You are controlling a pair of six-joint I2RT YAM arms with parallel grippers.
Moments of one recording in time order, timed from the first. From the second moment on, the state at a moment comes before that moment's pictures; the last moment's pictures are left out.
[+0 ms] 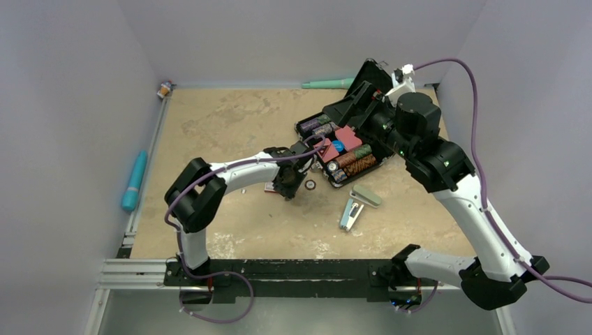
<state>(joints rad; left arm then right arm) -0.81 1.87 1.27 -0.67 -0.06 -0.25 0.61 1.12 1.51 -0.60 0.06 0.86</state>
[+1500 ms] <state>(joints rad) -0.74 1.66 1.35 -0.77 0.03 -0.29 0.57 1.17 1.55 -0.57 0.01 0.83</state>
